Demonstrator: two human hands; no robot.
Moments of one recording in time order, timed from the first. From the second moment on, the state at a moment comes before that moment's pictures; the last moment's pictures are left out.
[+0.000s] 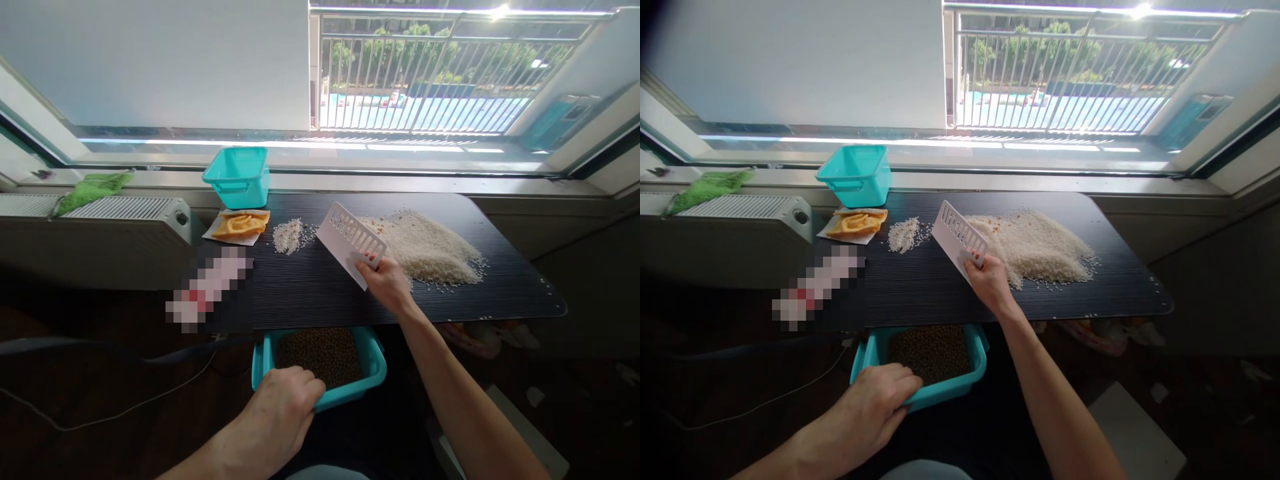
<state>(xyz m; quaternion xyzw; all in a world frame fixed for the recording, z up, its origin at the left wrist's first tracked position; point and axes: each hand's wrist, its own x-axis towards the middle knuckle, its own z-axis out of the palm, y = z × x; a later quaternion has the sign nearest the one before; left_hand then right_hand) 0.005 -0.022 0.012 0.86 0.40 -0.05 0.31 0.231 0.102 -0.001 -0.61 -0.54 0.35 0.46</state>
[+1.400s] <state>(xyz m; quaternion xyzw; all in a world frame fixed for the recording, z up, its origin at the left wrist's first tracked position) 0.002 -0.004 0.009 0.86 0.37 -0.14 0.33 0.214 0.258 0.010 -0.51 -0.67 0.41 0.34</state>
